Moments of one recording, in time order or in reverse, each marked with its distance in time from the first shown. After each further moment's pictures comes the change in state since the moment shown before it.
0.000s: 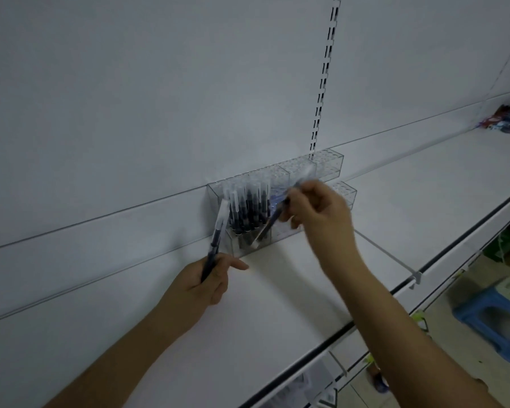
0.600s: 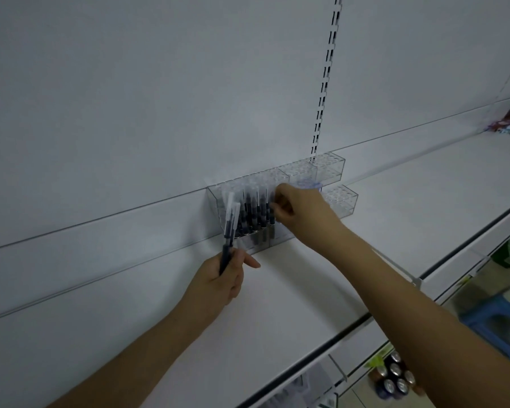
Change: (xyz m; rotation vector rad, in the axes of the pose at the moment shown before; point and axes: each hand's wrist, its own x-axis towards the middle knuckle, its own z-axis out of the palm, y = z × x) left_hand 0.016 0.005 0.032 -0.074 0.079 -0.086; right_hand 0.049 0.022 -0.005 -0.840 -0.361 -0.199
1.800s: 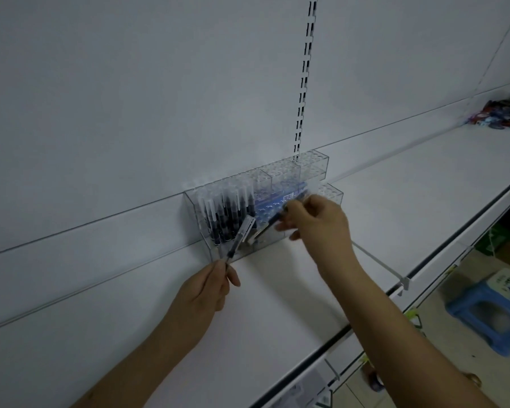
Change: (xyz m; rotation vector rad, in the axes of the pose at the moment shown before) left_hand 0.003 -0.013 0.005 0.062 0.012 0.002; right_hand -0.038 -0.006 -0.014 0.717 0.337 0.469
